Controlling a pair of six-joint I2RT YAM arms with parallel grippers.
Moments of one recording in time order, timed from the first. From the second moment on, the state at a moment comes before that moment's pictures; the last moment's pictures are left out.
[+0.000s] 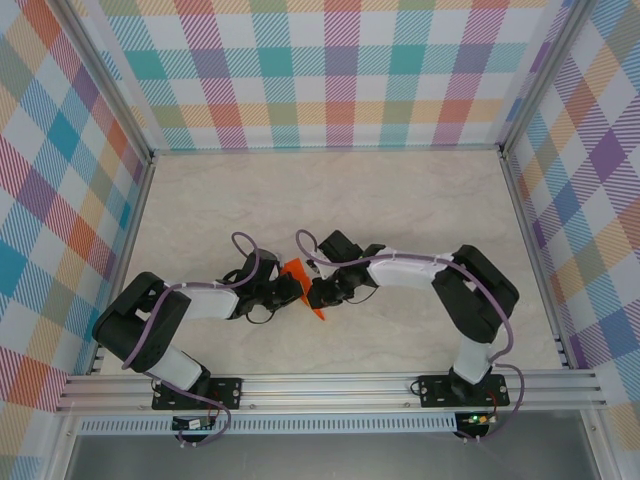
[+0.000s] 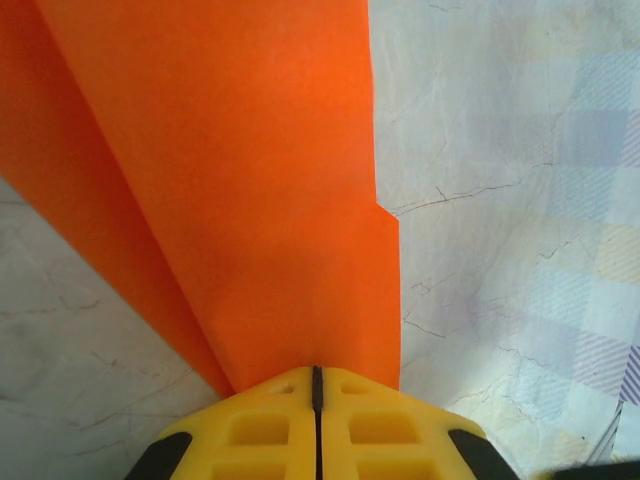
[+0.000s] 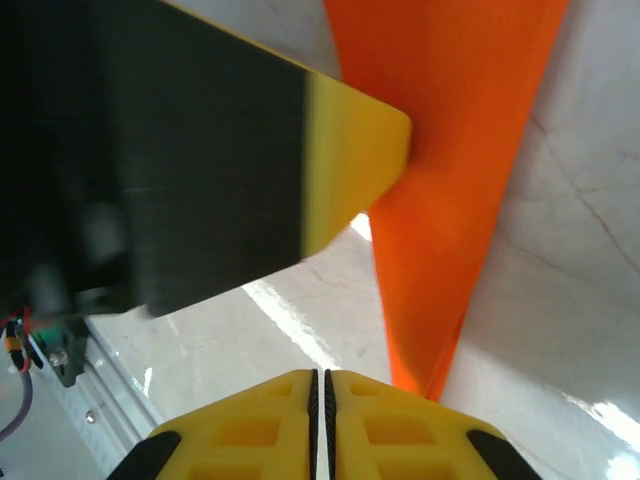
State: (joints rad) left arm -0.57 1.53 0.49 0.21 0.34 -0.97; right arm 0.85 1.81 1.04 -0.37 -0.52 0.50
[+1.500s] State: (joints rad) left arm -0.57 1.51 0.48 0.19 0.30 -0.97; right arm 0.83 1.78 0.98 -0.37 -0.48 0.59
